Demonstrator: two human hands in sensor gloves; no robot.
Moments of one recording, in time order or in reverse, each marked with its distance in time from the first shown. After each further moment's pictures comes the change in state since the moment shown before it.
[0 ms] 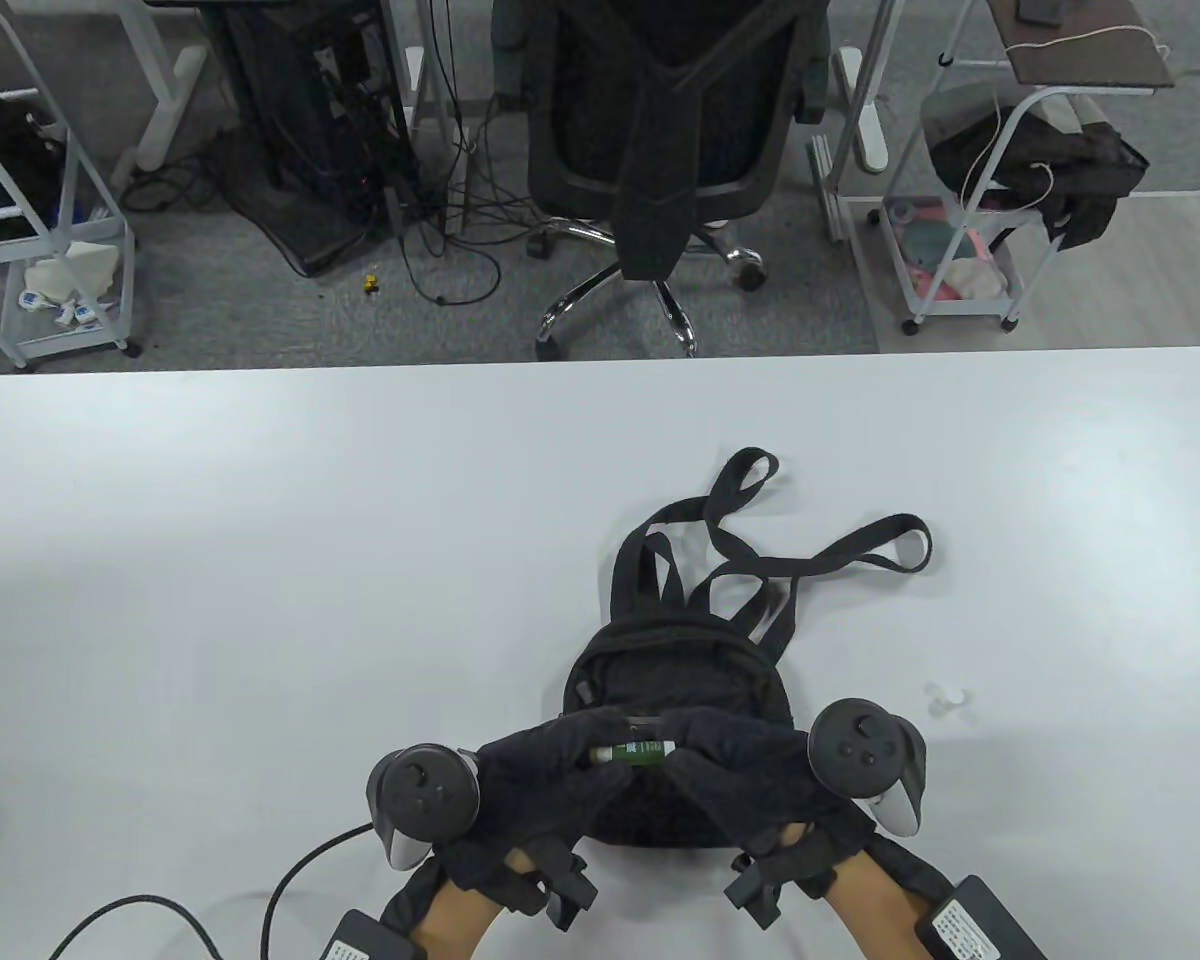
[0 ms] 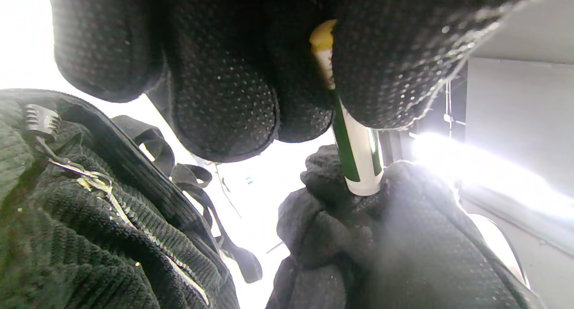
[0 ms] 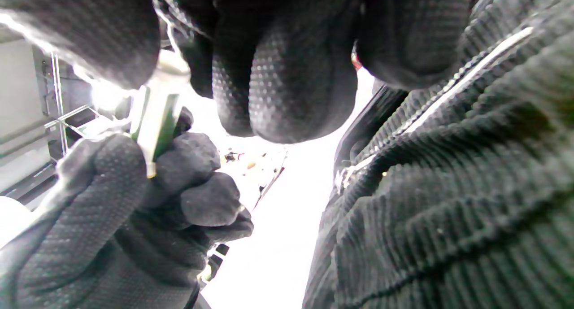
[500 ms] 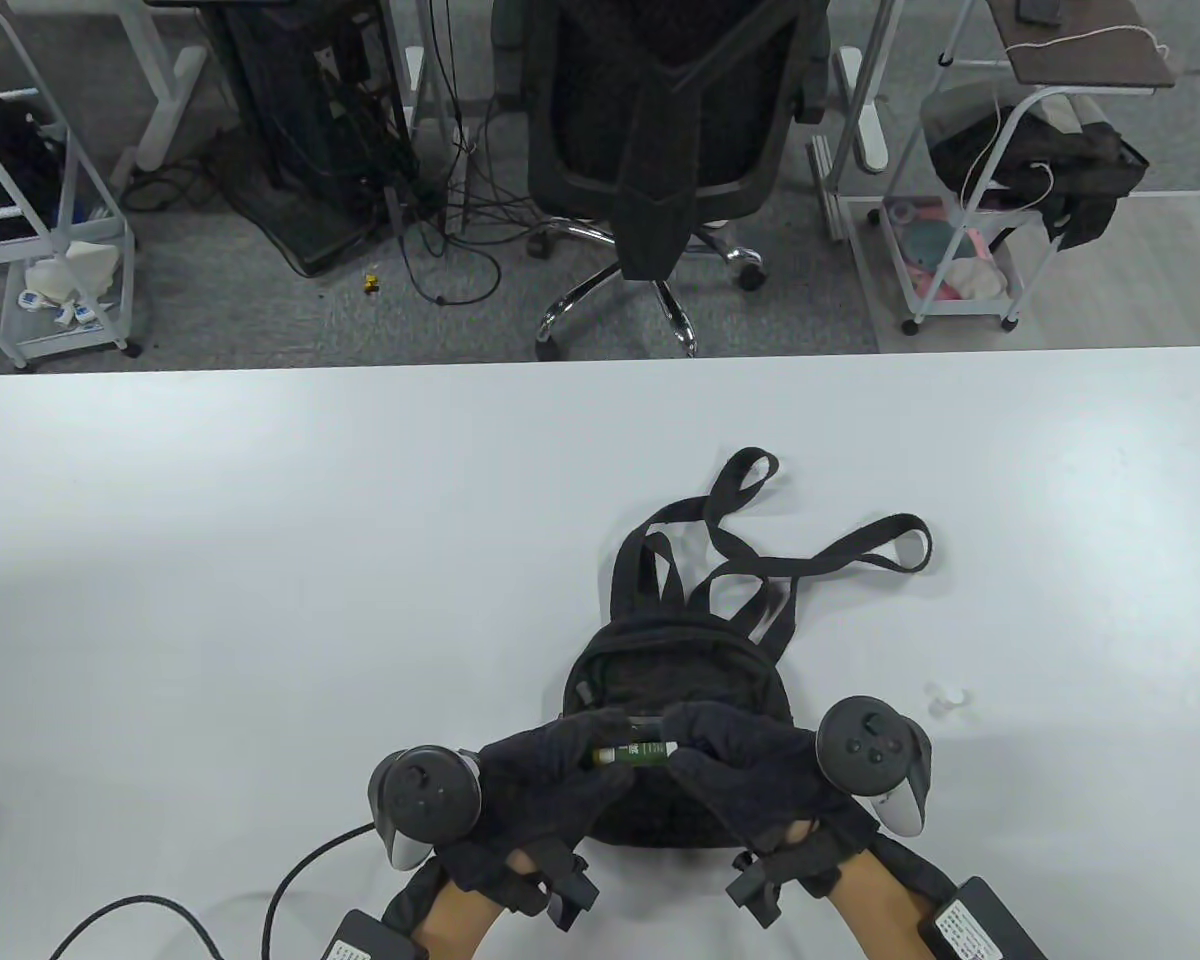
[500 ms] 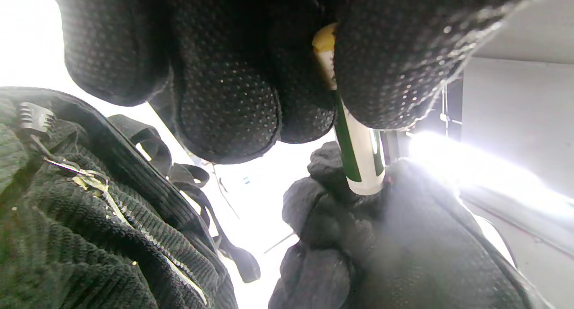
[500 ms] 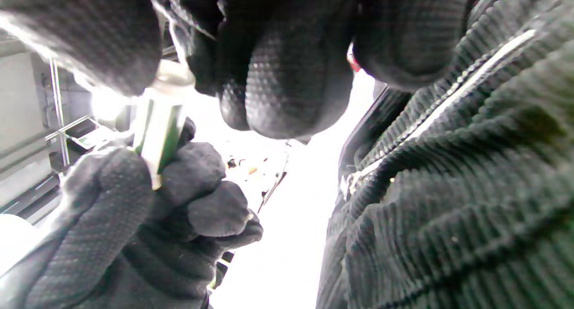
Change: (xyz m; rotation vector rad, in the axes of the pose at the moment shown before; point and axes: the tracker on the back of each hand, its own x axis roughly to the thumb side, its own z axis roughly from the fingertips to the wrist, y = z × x) left_hand -0.001 0.000 0.000 -0.001 -0.010 -0.001; right_hand -0.001 -0.003 0.000 -0.007 0.006 -0.033
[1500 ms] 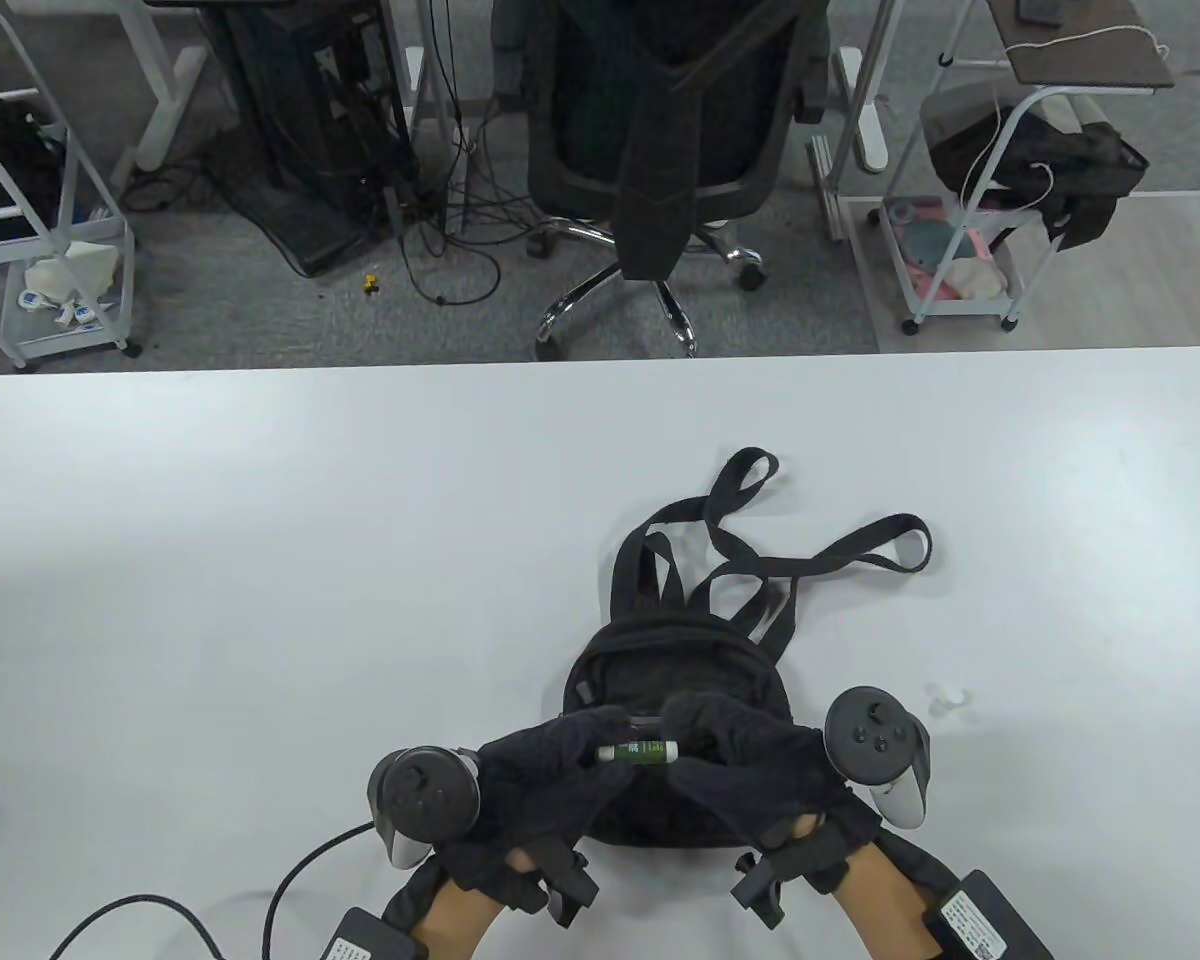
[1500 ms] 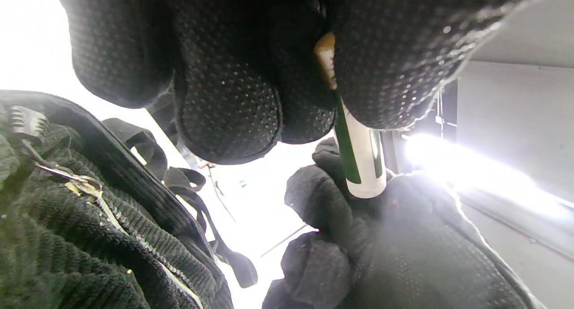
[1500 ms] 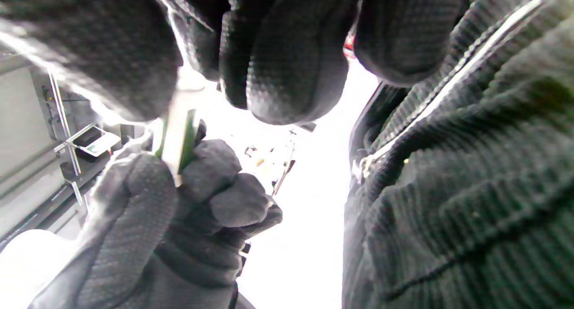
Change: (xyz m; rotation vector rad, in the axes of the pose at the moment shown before) left_hand 0.000 -0.001 -0.001 0.010 -0.015 -0.001; right_hand -0.007 -0.001 -0.002 0.028 0.021 -0.063
